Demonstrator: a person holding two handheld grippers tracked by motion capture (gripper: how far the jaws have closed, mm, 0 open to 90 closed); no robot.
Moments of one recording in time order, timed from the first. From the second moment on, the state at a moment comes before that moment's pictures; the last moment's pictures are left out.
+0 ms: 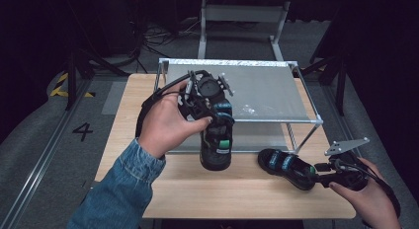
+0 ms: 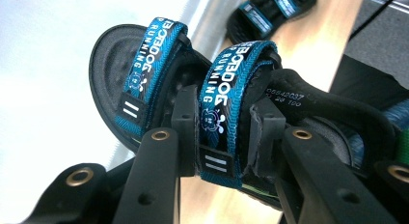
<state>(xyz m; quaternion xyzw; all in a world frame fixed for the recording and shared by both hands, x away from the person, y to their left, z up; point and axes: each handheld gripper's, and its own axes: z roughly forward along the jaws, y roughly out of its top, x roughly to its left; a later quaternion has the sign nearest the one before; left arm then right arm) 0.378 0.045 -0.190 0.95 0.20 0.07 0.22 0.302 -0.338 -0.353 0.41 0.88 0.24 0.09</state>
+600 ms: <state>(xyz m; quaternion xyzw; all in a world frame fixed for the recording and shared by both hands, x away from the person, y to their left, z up) 0.461 0.038 -0.187 0.94 0.19 0.10 0.25 0.293 -0.353 -0.359 0.42 0.87 0.24 0.09</state>
